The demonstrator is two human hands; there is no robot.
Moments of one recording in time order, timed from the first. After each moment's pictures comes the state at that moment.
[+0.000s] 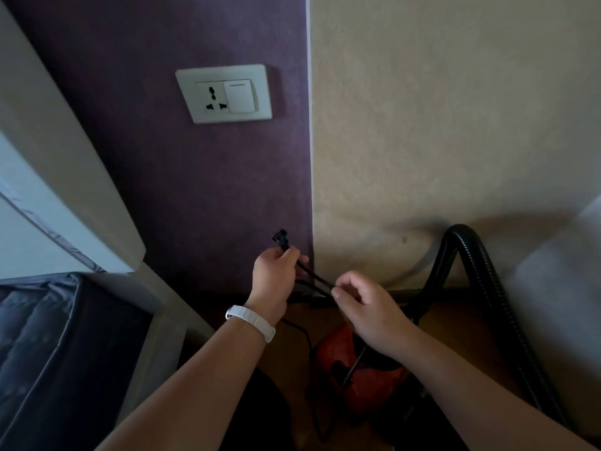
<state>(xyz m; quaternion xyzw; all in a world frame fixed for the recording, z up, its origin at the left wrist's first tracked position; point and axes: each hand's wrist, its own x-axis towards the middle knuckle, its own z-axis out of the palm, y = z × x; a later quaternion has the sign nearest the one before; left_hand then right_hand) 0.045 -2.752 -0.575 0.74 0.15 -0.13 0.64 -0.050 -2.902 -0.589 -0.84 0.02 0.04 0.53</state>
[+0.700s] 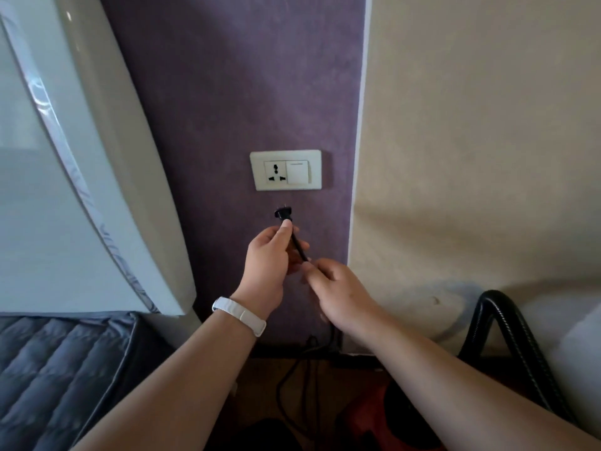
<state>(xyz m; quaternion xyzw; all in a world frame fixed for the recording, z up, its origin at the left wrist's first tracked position) 0.087 -2.702 -0.461 0.65 0.05 -0.02 0.76 0.037 -2.812 -0.493 -0.80 0.02 -0.01 0.59</state>
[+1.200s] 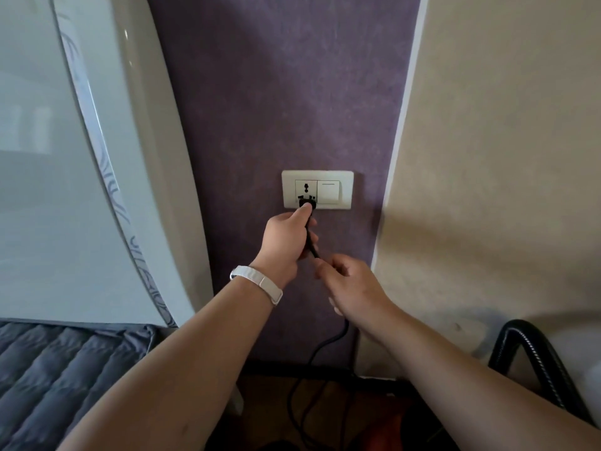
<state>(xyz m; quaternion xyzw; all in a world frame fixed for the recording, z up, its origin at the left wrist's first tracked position) 0.142 -2.690 -0.423 0.68 0.06 -0.04 0.73 0.075 -2.793 -0.476 -0.79 0.02 -0.06 0.61</state>
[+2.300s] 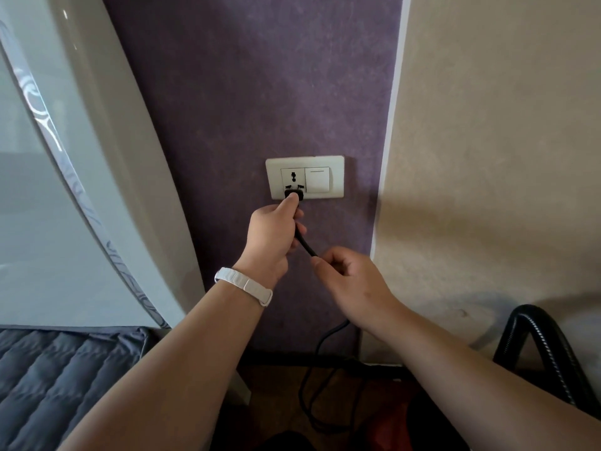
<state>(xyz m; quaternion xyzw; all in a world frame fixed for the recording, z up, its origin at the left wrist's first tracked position) 0.144 -2.696 -0.420 0.71 0.09 0.00 0.70 0.071 -2.810 -0.473 -0.81 -0.03 -0.08 0.58</state>
